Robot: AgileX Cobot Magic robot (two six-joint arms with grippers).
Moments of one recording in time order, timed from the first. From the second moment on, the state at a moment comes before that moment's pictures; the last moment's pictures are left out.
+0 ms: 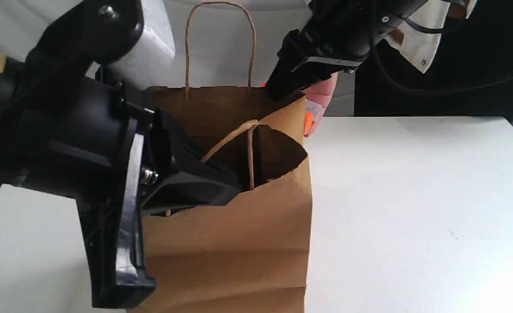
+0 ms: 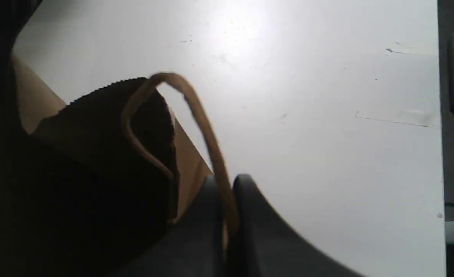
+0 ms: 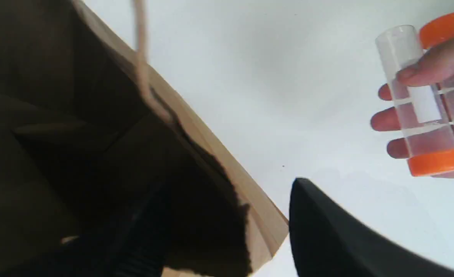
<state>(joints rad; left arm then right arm) -0.63 1.22 -1.07 -0.63 0.80 1.00 0.38 1.89 -1.90 0.45 1.22 -0.56</state>
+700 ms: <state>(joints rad) -0.63 1.22 -1.07 -0.61 0.82 1.00 0.42 1.94 -1.90 0.32 1.20 -0.47</state>
